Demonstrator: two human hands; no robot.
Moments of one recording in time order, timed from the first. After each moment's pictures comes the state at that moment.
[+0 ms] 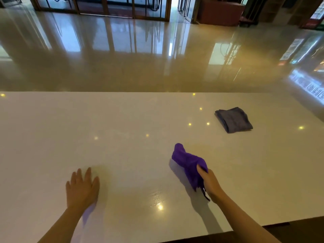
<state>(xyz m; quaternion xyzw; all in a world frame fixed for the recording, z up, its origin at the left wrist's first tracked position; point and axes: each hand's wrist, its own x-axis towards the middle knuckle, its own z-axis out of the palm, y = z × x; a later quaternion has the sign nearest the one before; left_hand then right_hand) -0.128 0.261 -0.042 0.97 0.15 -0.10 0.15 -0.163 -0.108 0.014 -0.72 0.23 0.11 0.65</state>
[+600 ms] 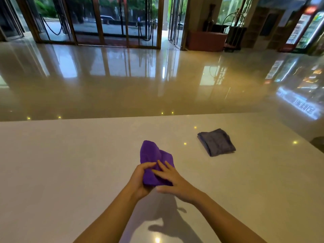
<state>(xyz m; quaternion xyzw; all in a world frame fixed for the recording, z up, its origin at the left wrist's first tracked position) -0.064 0.013 0.069 0.43 0.12 -0.33 0.84 -0.100 -0.127 0.070 -0.87 -0.13 0.16 0.44</state>
